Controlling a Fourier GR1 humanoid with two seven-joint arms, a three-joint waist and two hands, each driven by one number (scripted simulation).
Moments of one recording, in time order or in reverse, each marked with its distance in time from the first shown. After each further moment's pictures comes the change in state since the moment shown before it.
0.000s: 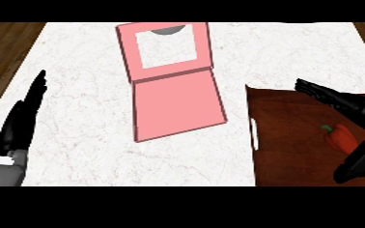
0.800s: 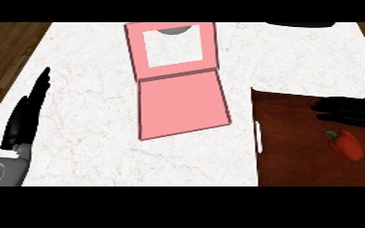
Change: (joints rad) left arm -0.044 -0.004 -0.008 0.053 -0.028 -0.006 0.000; right arm -0.123 -0.266 0.236 0.149 0.649 -0.289 -0.346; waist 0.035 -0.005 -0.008
